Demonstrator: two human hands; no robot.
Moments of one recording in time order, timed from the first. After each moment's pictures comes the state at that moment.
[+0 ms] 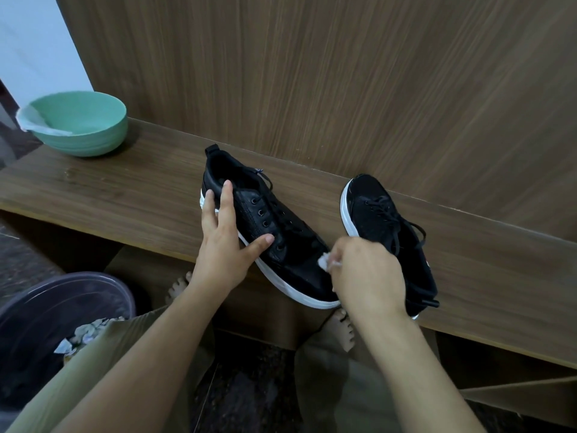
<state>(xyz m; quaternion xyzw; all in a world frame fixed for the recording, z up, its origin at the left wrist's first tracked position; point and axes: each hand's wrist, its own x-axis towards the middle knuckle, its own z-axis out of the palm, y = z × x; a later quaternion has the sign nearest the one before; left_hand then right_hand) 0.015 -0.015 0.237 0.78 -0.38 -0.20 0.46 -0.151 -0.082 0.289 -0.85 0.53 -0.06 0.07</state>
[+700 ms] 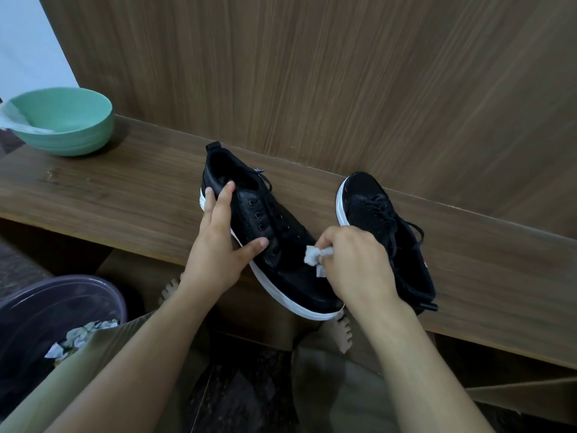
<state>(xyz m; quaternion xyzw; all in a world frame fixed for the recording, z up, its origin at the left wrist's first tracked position) 0.014 -0.021 0.238 0.76 -0.41 -0.21 0.46 -0.147 -0.101 0.282 -0.87 0.48 -0.09 0.09</state>
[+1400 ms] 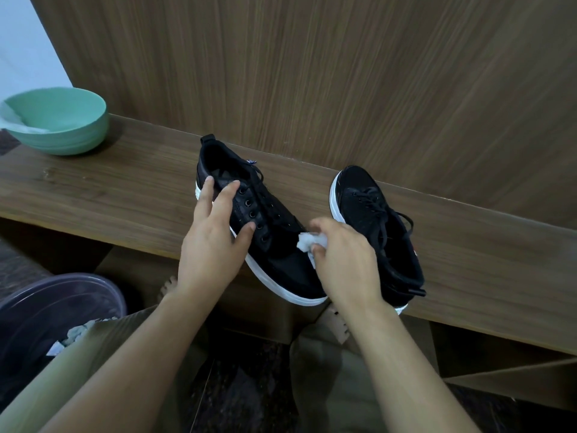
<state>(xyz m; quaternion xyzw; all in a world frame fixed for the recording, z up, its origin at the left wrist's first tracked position) 0.001 -0.016 0.248 0.80 -0.43 -0.08 0.41 -0.150 -0.092 0.271 -0.85 0.48 -0.17 0.14</state>
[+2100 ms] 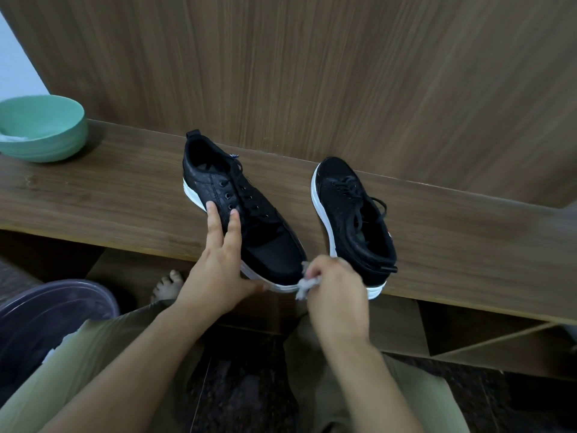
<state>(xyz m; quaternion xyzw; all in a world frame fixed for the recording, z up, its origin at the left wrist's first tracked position) -0.032 0.002 0.239 0.80 -0.51 -0.20 0.25 -0.189 -0.048 0.247 -0.78 0.56 -0.17 0.23</state>
